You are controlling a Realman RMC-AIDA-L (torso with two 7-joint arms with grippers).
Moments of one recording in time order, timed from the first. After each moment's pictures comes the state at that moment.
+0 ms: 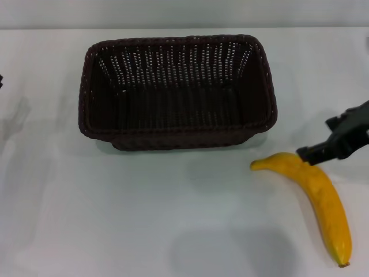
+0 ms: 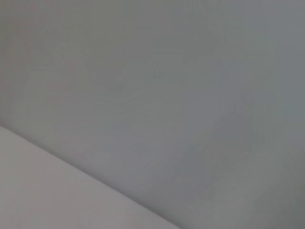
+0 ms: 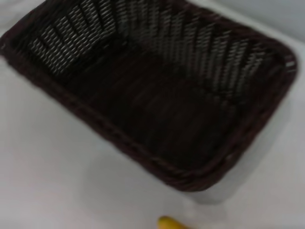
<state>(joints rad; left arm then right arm) -0.38 -2.08 0.53 0.23 -2.09 -1.01 2.10 0.31 2.01 -1.48 -1.89 0.68 1.60 -0.42</state>
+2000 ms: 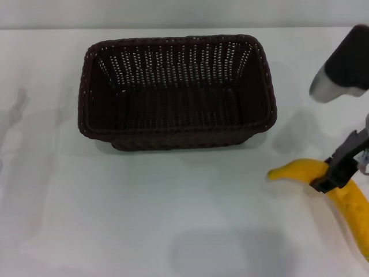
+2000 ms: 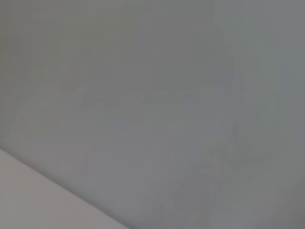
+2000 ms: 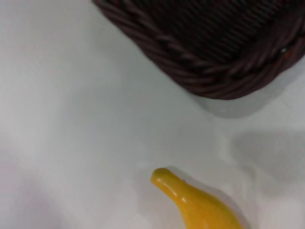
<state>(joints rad) -0.41 -2.07 0.53 0.22 -2.15 -1.01 2.10 0.54 2.01 -1.60 -1.50 0.51 1.64 -0.49</state>
